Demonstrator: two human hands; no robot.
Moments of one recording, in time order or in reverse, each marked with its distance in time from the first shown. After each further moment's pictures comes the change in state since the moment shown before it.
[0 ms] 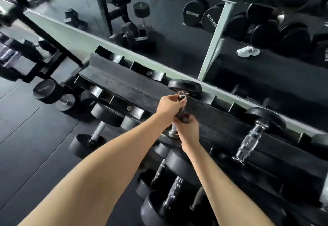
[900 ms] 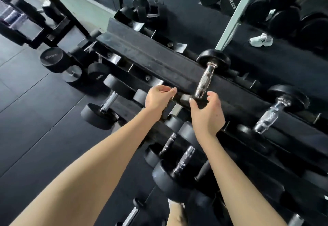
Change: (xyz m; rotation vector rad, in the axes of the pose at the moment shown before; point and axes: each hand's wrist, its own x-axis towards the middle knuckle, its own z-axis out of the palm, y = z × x) left_hand -0.050 -0.077 -0.094 0.002 0.154 0.000; right_hand -0.081 0.012 0.006 -0.582 0.349 -0.389
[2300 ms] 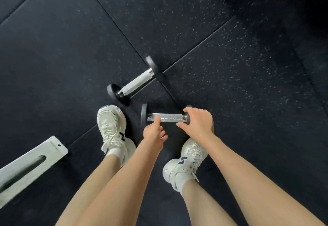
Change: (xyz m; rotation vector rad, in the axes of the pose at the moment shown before) left_hand -0.191 -0.854 0.082 -0.698 0.320 -1.246; right_hand -0.410 0.564 0.364 -0.786 -1.158 -0.330
